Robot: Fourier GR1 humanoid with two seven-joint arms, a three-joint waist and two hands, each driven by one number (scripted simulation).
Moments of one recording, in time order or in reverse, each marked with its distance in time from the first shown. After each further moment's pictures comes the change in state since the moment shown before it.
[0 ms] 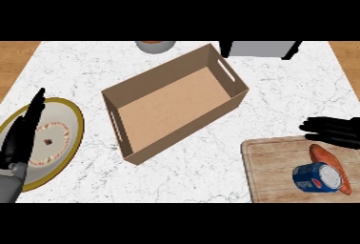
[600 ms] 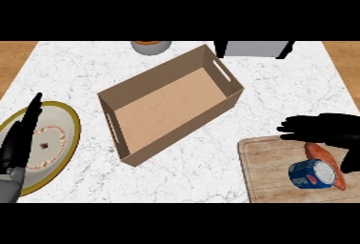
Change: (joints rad) left arm 0.033 -0.025 0.045 0.008 -0.036 -0.019 -0.016; right arm -0.158 0.135 0.133 0.179 0.245 -0.055 -0.011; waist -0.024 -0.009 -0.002
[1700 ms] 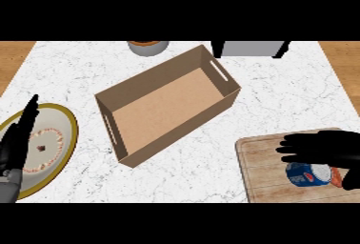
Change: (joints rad) left arm 0.020 -0.038 0.071 -0.004 -0.056 -0.044 0.001; right arm 0.102 -0.046 0.036 -0.125 -0.010 -0.041 -0.046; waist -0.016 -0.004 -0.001
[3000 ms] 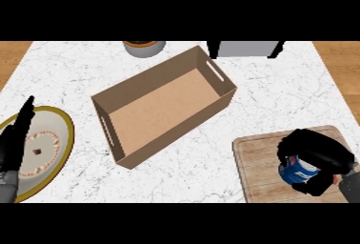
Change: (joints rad) left arm 0.016 -0.047 0.087 -0.014 -0.073 -0.056 0.011; right arm 0.147 0.269 -0.232 -0.029 0.130 -0.127 0.284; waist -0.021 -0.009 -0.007
